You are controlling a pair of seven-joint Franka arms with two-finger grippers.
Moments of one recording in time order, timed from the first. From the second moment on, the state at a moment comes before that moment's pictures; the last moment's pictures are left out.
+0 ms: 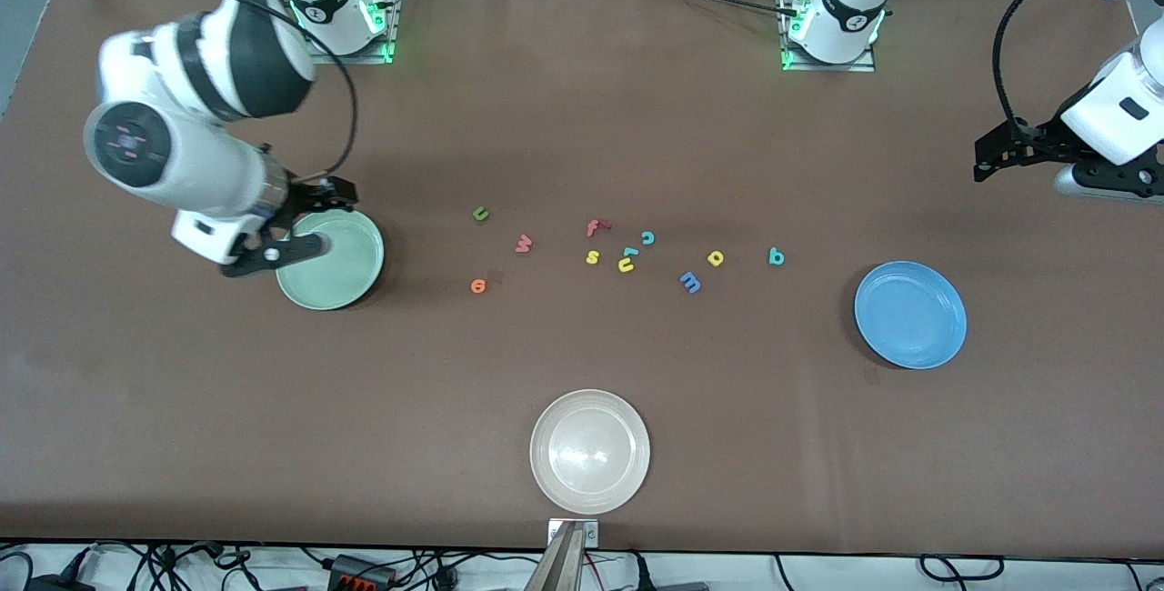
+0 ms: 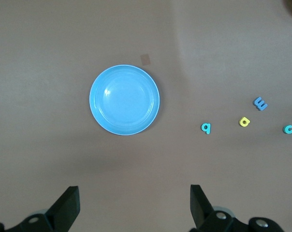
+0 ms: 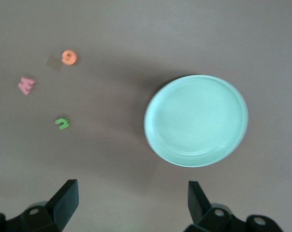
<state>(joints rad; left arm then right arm) 0.00 -0.03 0.00 -1.73 0.03 1.68 0.10 0.30 0.27 -0.01 -1.73 0.03 1.75 -0.05</state>
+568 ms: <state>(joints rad) -0.01 -0.03 -0.03 -1.73 0.03 1.61 0.10 0.49 0.36 -0.01 -1.95 0.03 2.08 -0.04</state>
